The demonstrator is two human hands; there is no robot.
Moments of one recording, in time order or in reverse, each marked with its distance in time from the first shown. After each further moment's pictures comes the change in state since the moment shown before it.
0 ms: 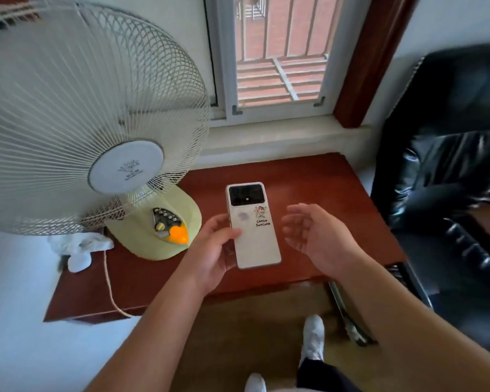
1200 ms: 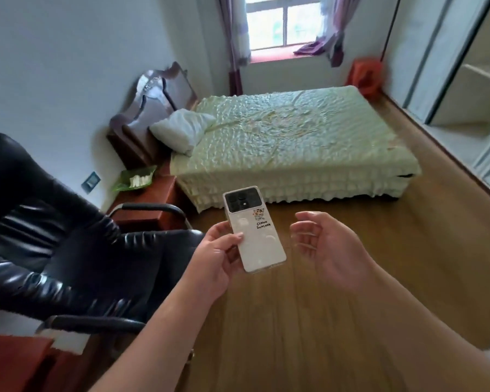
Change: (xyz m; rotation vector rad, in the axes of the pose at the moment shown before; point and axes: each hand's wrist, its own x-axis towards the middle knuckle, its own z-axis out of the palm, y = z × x) left_hand -0.311 -0.396 0.564 0.508 -0.991 -0.559; right_hand -0.595 0.086 -0.505 0.668 0.997 -0.662
